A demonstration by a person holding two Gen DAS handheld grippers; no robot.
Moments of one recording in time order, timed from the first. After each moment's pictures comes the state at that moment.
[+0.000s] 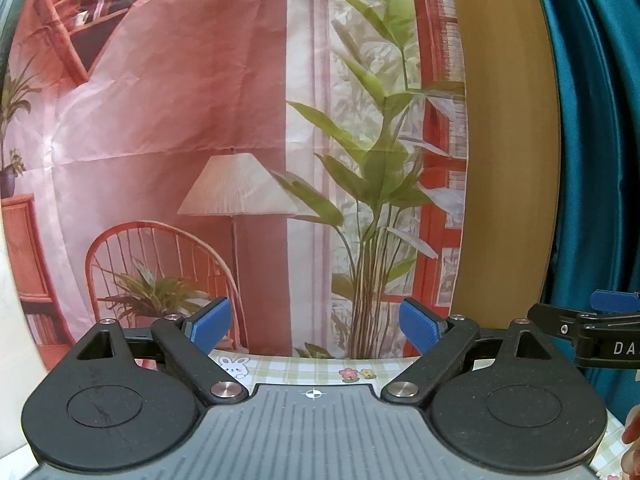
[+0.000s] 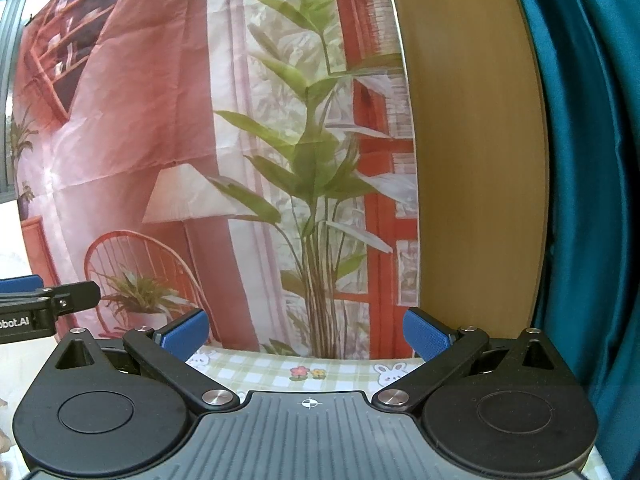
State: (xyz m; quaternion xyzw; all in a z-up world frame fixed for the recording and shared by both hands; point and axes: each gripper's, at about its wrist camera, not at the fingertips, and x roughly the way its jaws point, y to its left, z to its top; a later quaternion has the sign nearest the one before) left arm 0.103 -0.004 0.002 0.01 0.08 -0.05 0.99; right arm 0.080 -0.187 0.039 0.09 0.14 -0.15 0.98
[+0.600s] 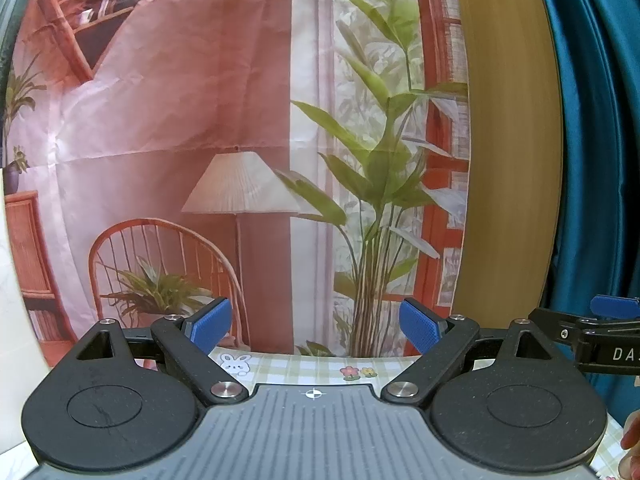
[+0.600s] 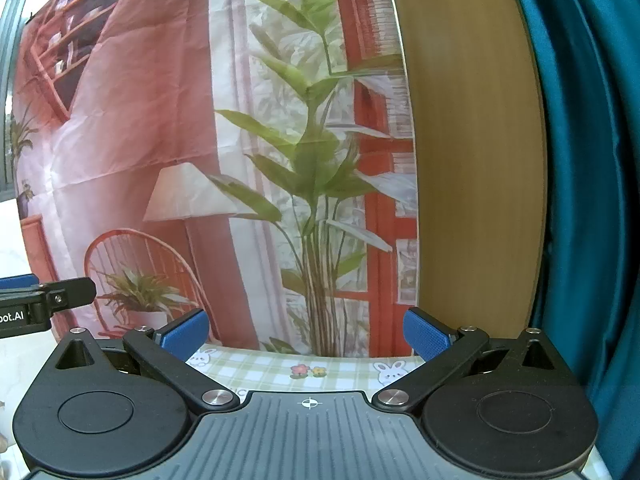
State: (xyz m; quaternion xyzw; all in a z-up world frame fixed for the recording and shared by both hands) left arm 0.100 -0.005 0.004 0.01 0.09 -0.05 0.99; right arm 0.078 -0.186 0.040 0.09 0.14 -0.15 0.98
